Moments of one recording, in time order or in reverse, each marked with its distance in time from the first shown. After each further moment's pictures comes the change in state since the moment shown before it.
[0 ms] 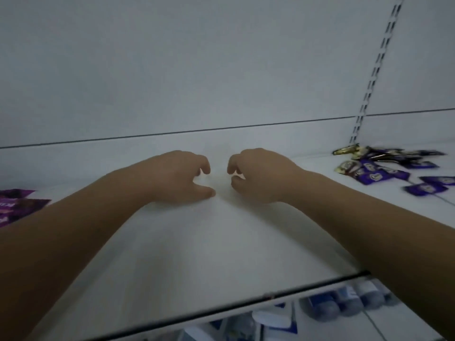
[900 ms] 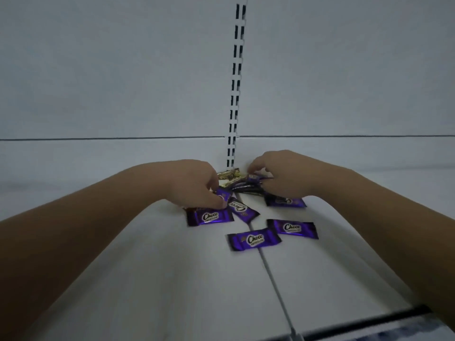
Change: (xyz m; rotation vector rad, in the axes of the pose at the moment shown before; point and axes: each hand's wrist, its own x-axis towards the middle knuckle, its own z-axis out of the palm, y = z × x) left_hand 0.187 0.279 0.009 -0.056 -0.183 0.013; right_hand -0.074 0.345 -0.055 -0.091 -0.187 0.067
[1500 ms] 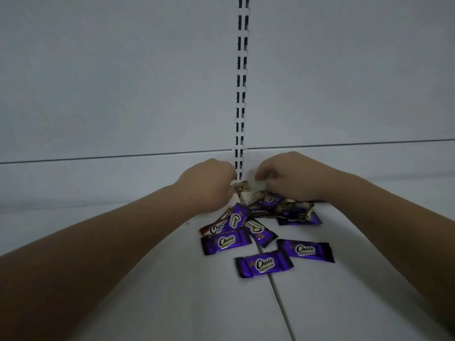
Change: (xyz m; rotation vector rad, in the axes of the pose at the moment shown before) left_hand 0.052 -0.002 0.016 0.094 0.388 0.011; right_hand 0.022 0.013 -0.003 0.155 0.084 -0.045
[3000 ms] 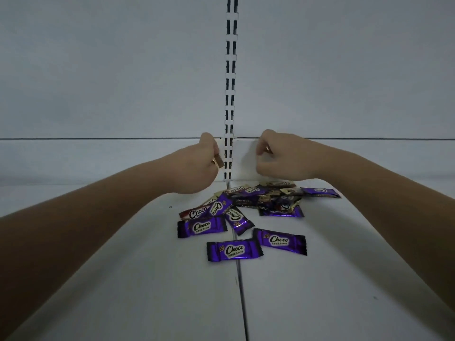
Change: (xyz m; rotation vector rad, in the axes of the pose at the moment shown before) left_hand -0.017 0.014 -0.027 -0.399 -0.097 -0.174; right_hand 0.001 0.022 -0.017 0.139 -0.026 -0.058
